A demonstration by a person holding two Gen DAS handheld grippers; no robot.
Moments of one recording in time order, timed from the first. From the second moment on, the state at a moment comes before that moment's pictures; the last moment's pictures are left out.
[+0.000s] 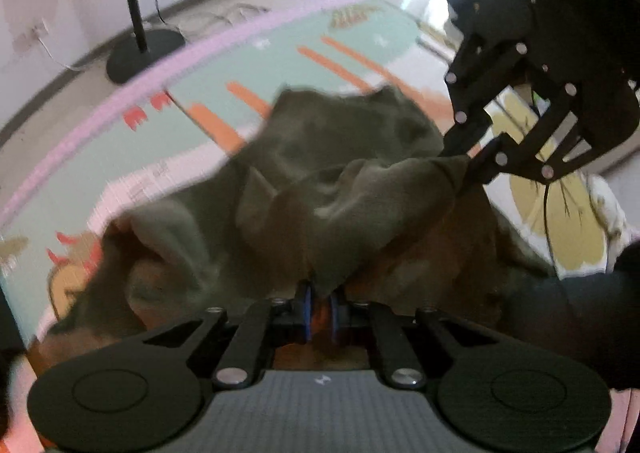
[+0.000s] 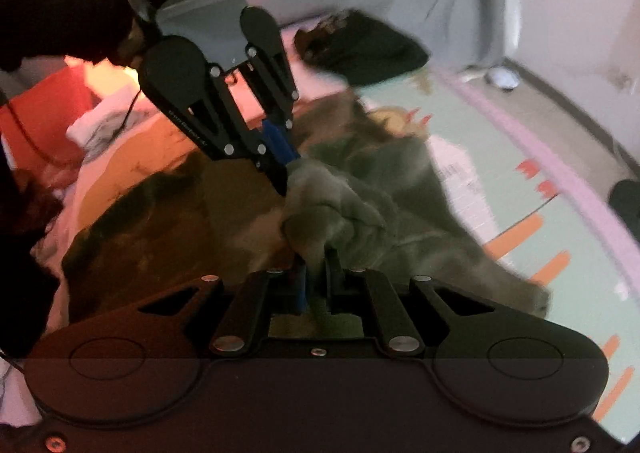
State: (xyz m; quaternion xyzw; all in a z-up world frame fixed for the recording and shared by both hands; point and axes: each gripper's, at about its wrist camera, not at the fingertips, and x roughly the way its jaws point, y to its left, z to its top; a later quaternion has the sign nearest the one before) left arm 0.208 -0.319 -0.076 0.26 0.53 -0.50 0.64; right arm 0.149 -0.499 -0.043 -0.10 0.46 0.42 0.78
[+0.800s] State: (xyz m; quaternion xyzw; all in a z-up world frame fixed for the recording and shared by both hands) left arm 0.197 -0.259 -0.086 0.14 0.50 -0.42 0.75; right arm 0.090 -0.511 -0.096 0.01 0.53 0.32 0.79
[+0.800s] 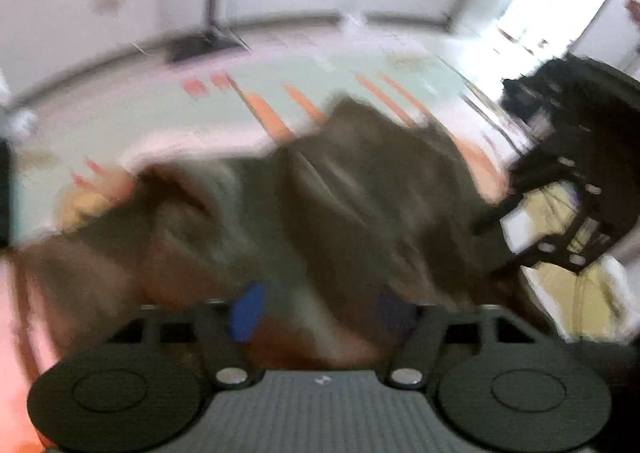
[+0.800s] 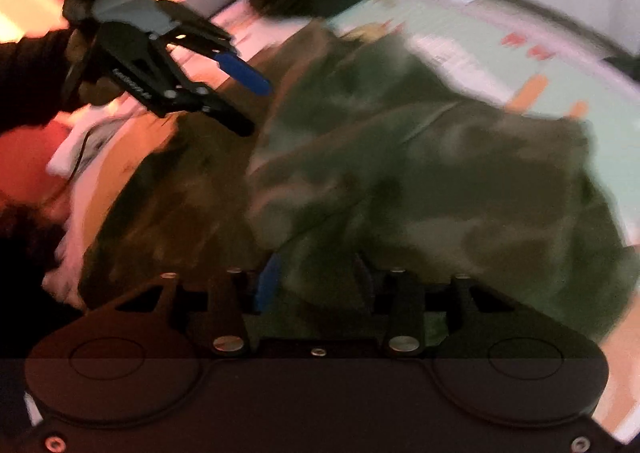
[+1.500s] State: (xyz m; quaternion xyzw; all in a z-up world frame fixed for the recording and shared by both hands) left arm 0.325 -0.317 -0.170 0.14 0.59 -0.28 0.75; right arm 0.221 -0.599 -0.167 0.11 0.55 0.09 0.82
